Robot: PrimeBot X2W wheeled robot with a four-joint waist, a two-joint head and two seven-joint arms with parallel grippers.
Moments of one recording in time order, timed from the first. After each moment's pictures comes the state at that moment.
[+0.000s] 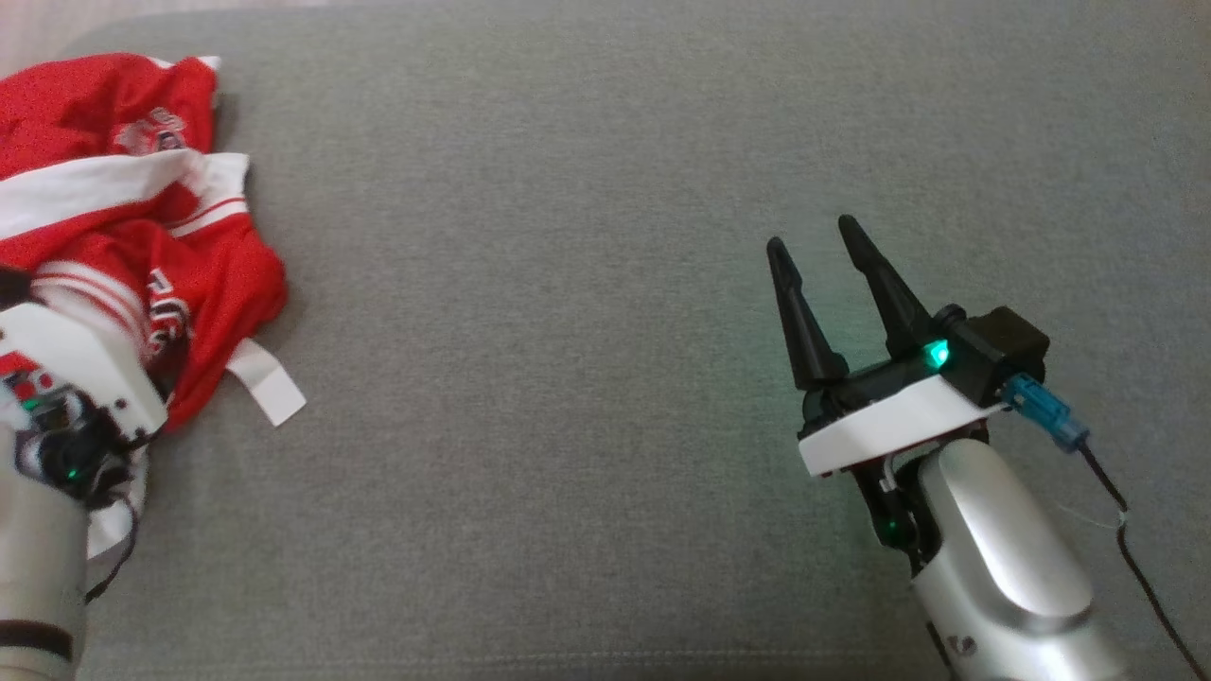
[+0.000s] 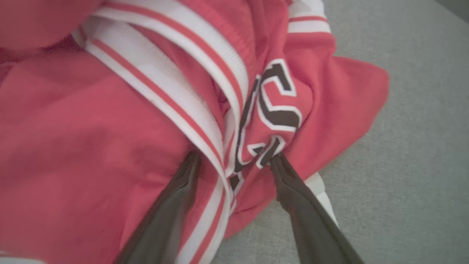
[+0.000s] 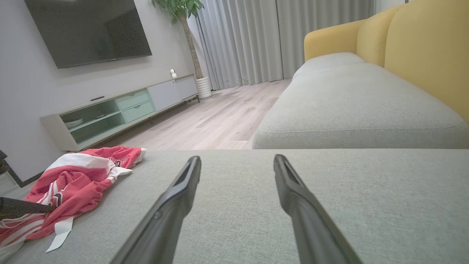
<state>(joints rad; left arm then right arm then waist) -0.64 0.36 -0.05 0.94 -0.55 -0.13 0.45 -0.36 -0.07 0.33 0.36 0.28 0.13 -0.25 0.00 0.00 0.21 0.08</state>
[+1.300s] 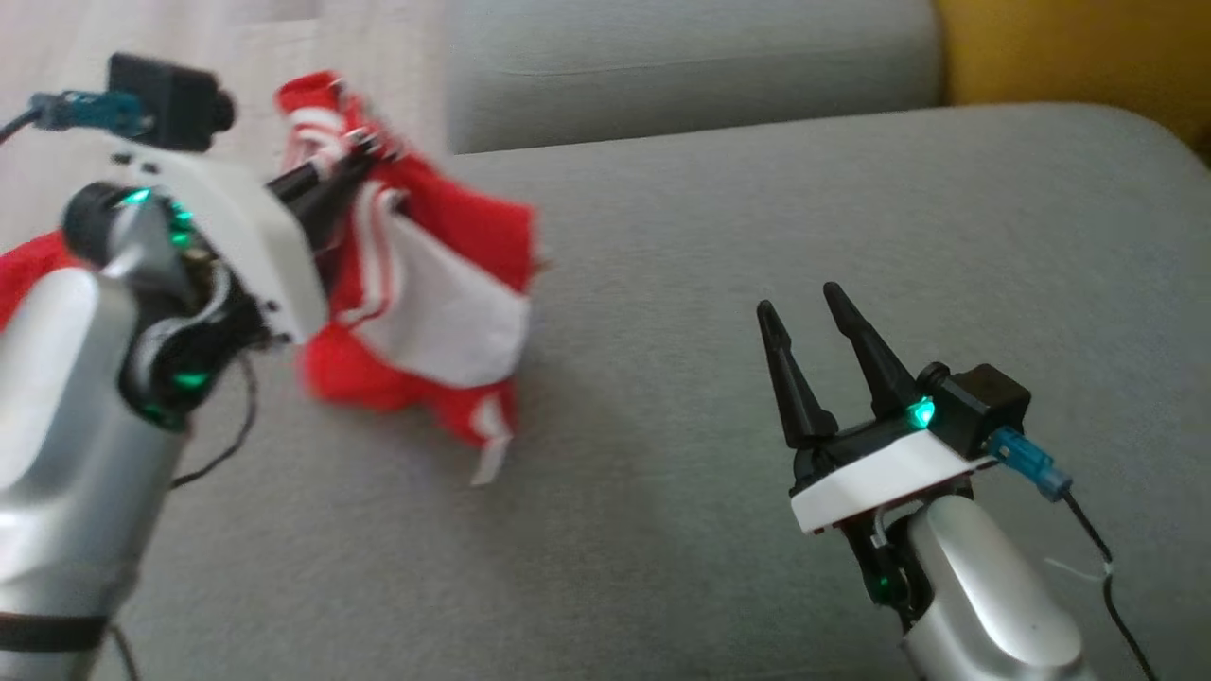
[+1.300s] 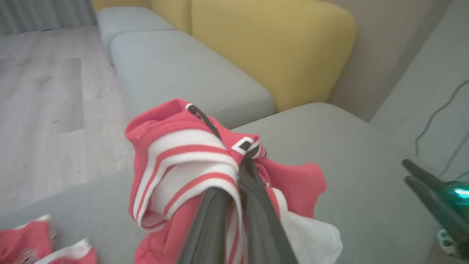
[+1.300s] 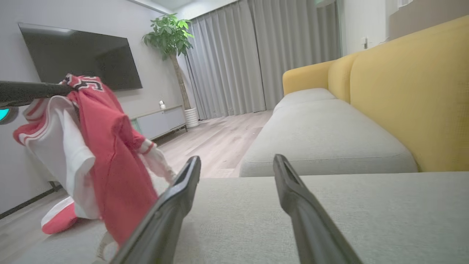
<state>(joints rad) -0.66 0.47 -0.48 0.21 -0.80 -0.10 0.45 -0.27 -0.06 0.35 0.36 0.33 0.13 -0.25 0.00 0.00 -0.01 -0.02</state>
